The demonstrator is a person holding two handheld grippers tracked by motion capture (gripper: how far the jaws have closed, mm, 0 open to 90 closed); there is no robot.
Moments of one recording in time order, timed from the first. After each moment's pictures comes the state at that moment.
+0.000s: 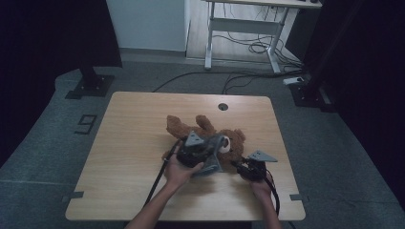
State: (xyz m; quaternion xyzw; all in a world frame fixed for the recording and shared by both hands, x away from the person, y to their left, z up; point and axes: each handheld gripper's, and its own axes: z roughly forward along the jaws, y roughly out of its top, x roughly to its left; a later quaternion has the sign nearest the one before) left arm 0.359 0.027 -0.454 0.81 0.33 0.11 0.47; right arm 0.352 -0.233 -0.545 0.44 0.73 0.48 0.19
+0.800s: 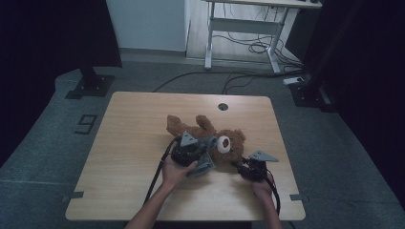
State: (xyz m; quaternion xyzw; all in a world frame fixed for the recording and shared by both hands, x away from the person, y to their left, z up) left arm 0.367 0.060 -0.468 0.79 0.37 0.14 0.46; right arm 0.353 -0.236 -0.546 0.44 0.73 0.49 0.18
